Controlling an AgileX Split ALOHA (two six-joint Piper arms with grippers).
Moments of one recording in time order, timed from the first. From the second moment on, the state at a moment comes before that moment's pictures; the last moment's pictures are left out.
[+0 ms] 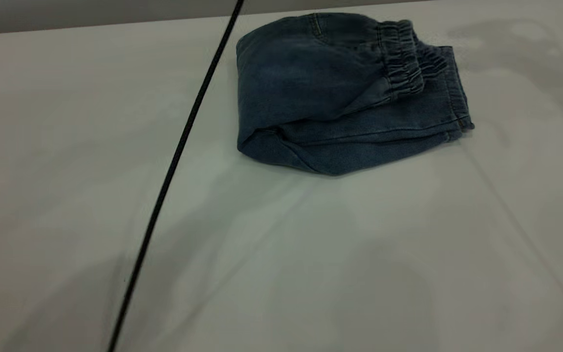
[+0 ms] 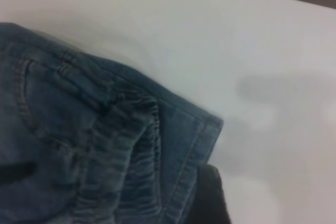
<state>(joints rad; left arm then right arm) -0.64 2.33 -1.89 -0.68 0.32 0.72 0.02 2.24 -2.22 0.23 1.19 -0.29</state>
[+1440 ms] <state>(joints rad) -0.61 2.53 -1.89 -0.13 0.63 0.35 0.02 1.88 -2.40 0.43 1.22 -0.29</state>
